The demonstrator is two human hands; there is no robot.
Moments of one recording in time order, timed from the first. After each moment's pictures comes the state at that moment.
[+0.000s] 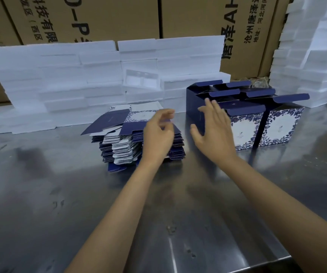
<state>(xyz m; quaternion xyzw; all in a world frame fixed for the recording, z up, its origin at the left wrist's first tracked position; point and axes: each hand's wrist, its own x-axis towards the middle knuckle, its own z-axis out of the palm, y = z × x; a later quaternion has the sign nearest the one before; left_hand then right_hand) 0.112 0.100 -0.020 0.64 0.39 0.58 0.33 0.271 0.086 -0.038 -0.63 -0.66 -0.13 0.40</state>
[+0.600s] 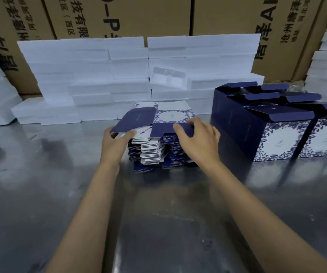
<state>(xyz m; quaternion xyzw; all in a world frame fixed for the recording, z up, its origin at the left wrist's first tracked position) -0.054 0.148 -0.051 0.43 0.56 0.58 0.40 0.162 0.123 -0.043 -0.66 -0.60 0.06 0.45</state>
